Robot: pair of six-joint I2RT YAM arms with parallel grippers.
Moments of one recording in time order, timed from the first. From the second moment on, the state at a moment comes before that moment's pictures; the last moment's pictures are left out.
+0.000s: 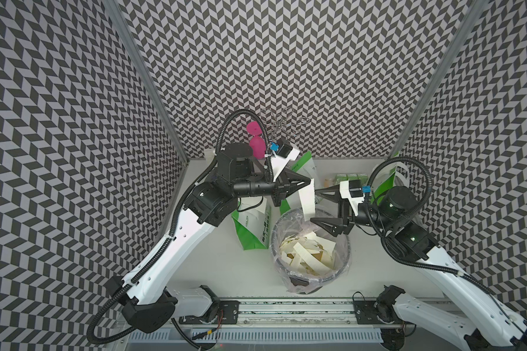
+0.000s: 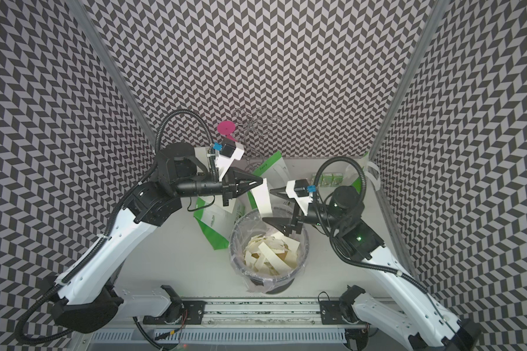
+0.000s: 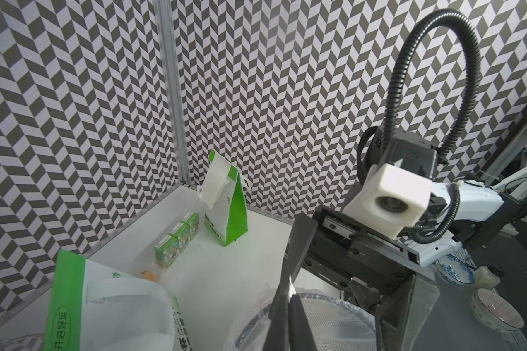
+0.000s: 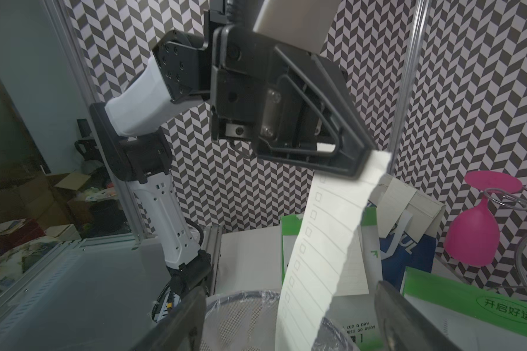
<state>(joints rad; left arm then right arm) -0.71 1.31 1.66 -0.53 0.67 -0.06 0.59 0.95 0.98 0.04 -0.80 0.04</state>
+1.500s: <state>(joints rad) -0.72 1.37 1.67 -0.57 0.73 -0.02 0.59 1.14 1.22 -0.16 -0.84 -0.08</state>
